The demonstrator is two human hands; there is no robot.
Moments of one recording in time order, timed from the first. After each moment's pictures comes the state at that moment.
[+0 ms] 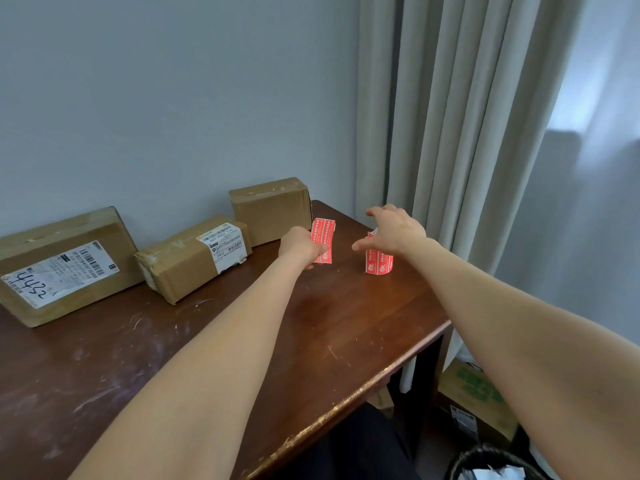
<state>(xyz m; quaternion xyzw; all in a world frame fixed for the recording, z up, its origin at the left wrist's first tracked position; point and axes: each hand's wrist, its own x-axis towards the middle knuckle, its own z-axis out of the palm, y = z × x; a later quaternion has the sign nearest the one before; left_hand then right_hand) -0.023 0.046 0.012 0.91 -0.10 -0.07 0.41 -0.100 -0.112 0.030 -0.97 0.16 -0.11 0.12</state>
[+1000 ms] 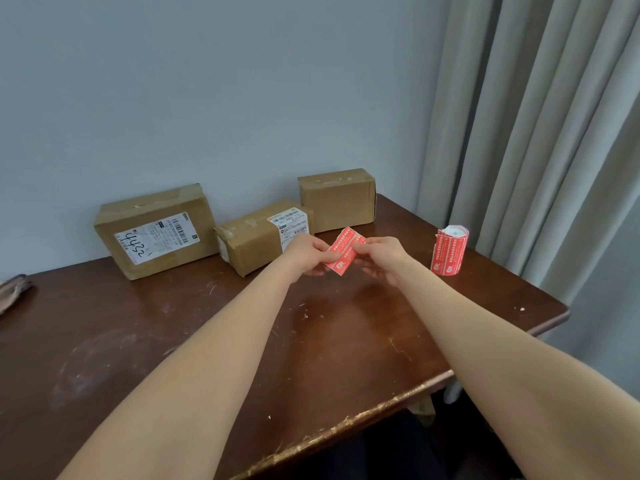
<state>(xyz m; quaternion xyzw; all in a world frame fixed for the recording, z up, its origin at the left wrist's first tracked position) -0.024 0.158 0.004 0.85 -0.09 -0.14 0.49 -0.068 0.002 -0.008 -0.70 0.16 0.00 0.70</state>
